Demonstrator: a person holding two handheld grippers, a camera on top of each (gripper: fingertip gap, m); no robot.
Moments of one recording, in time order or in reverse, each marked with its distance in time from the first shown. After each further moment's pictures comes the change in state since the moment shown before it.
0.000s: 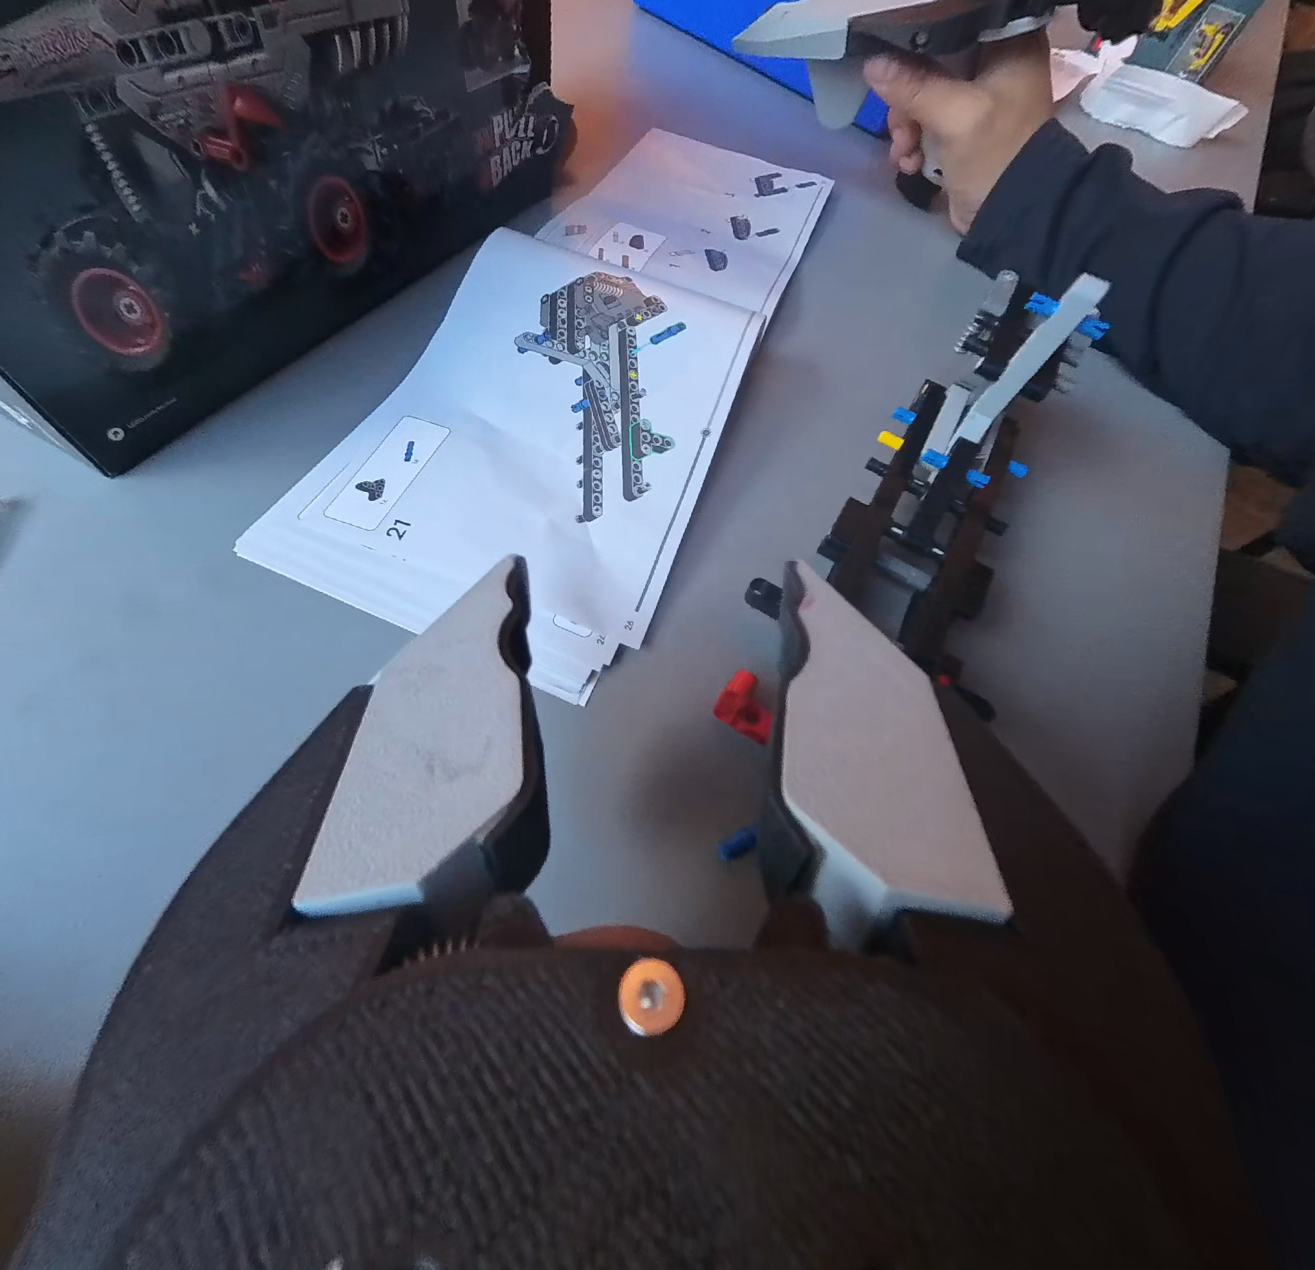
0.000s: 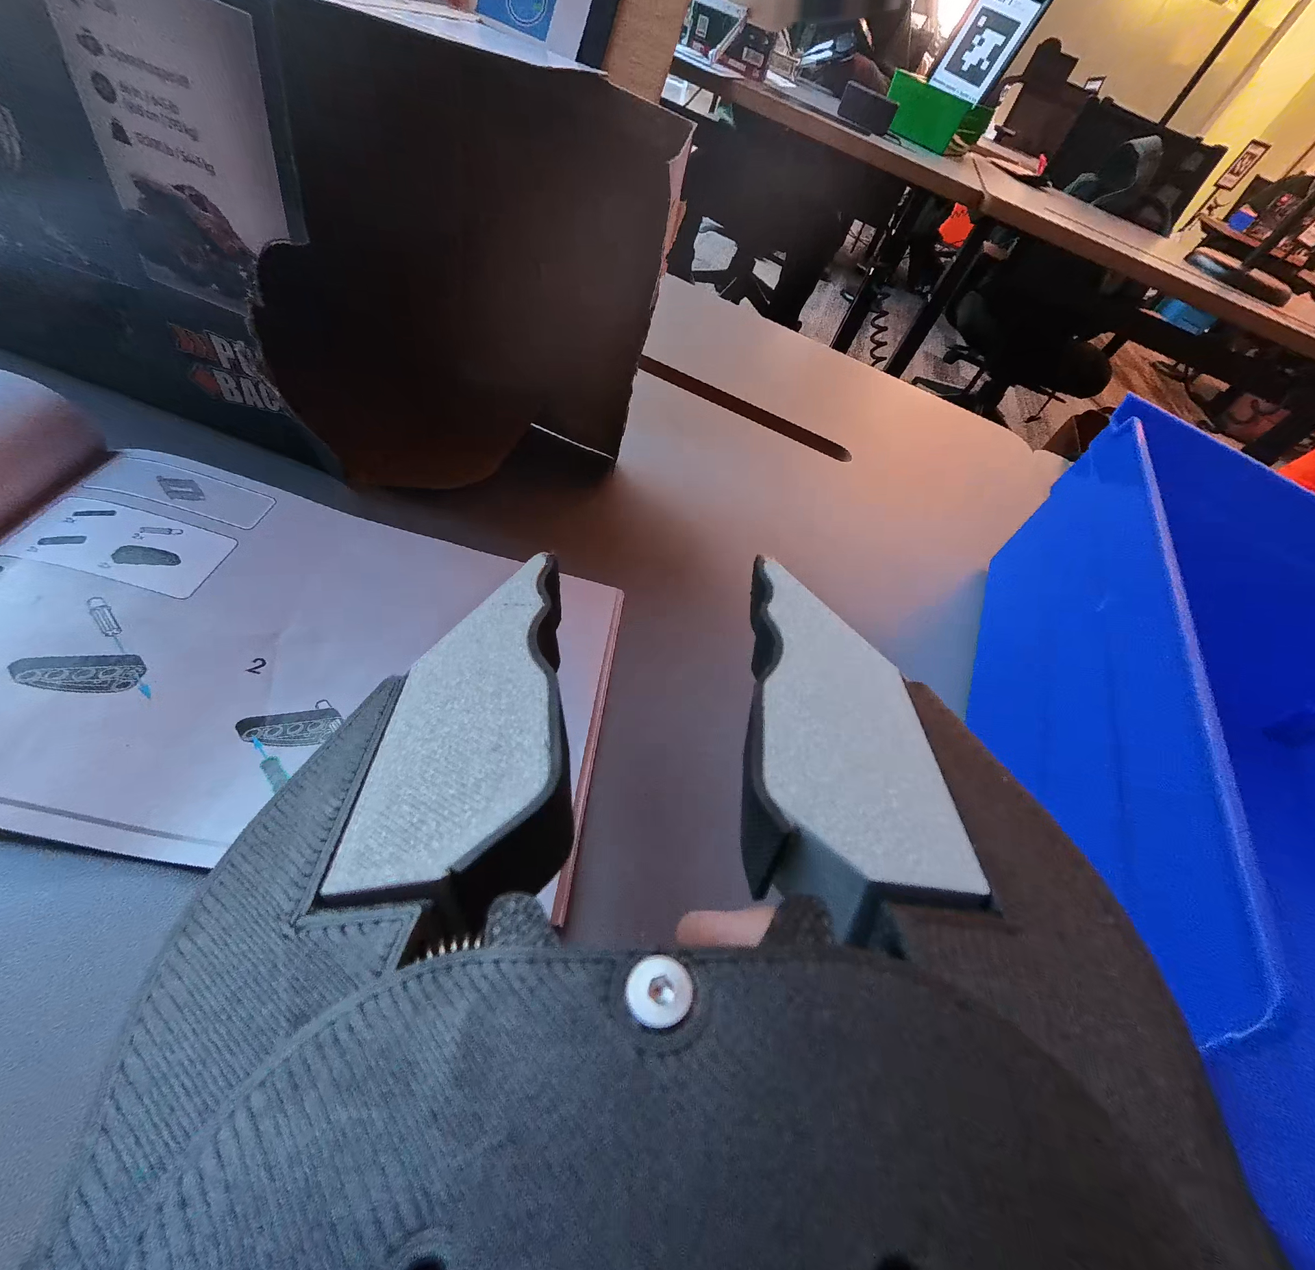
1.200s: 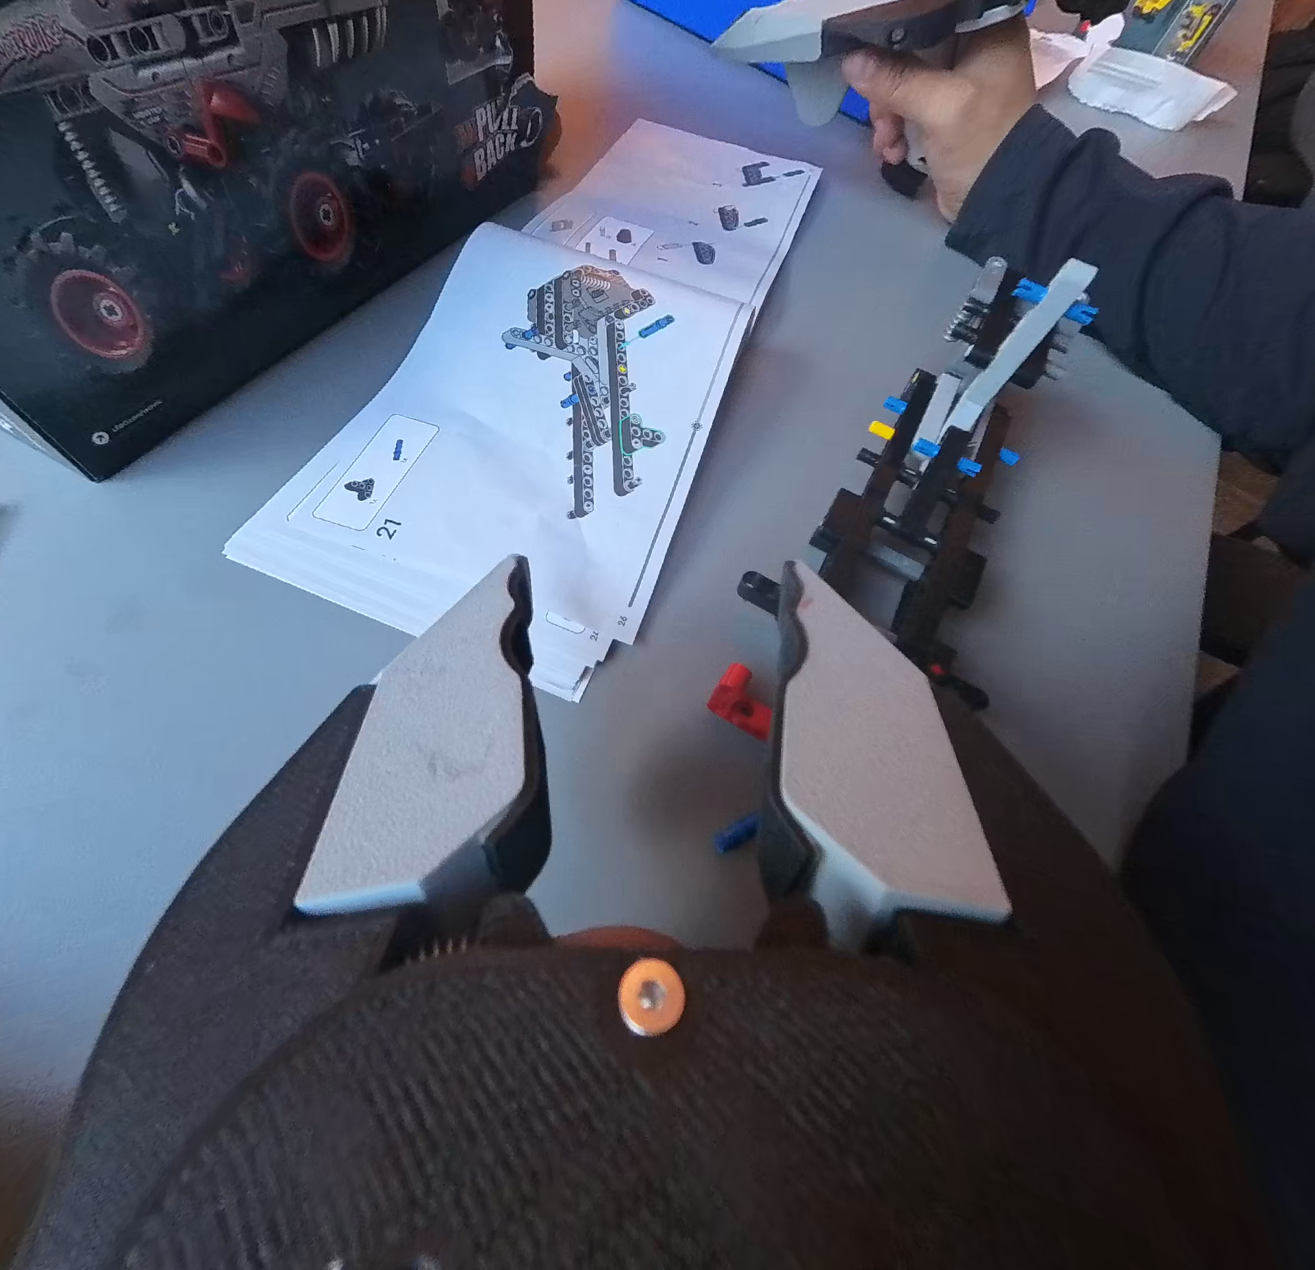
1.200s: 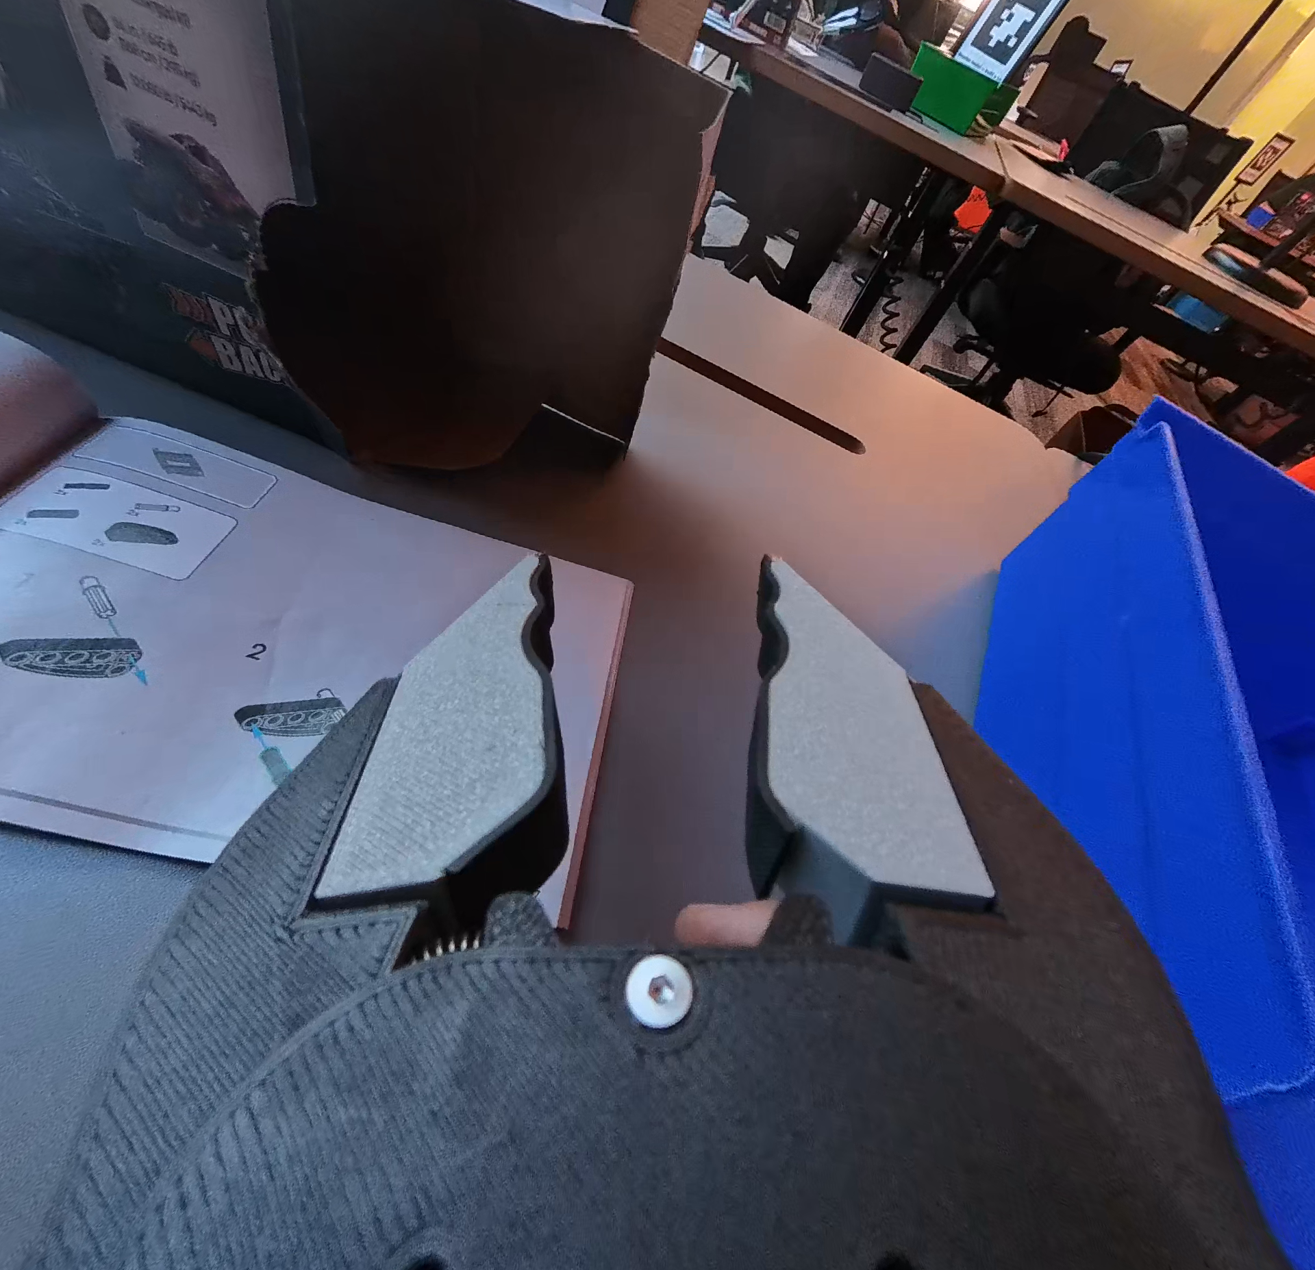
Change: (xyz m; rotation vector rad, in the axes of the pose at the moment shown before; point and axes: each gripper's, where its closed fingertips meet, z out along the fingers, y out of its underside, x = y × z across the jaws) left arm 0.002 0.002 -0.001 -0.009 0.013 0.015; right arm -0.005 0.004 0.005 -0.035 -0.011 -0.035
